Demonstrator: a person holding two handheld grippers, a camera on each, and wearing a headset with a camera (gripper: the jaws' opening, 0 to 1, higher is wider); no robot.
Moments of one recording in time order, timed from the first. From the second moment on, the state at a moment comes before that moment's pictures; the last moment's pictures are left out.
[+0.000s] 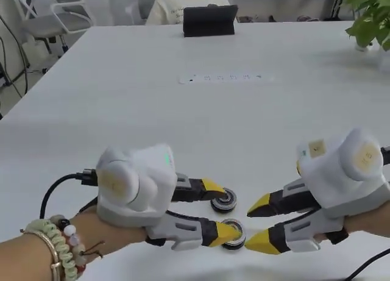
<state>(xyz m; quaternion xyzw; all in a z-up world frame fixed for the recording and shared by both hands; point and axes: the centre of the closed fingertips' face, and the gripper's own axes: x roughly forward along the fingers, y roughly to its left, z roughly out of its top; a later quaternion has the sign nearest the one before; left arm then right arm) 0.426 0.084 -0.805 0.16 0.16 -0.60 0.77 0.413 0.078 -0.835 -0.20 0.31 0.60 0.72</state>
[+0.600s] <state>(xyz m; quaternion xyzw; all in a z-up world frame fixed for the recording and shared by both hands) 0.423 0.083 -0.830 0.17 0.19 -0.60 0.76 0.413 0.082 -0.845 -0.23 0.30 0.60 0.71</state>
